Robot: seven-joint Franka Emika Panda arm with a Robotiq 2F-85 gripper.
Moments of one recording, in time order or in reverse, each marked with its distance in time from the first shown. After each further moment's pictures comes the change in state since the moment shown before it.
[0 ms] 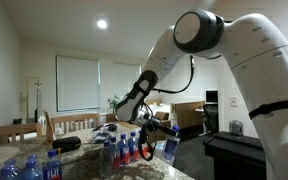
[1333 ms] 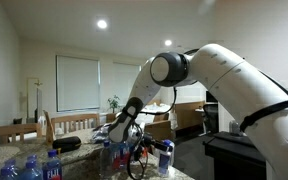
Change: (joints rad) arm -0.001 0.362 -0.008 0.296 0.008 -0.038 -0.006
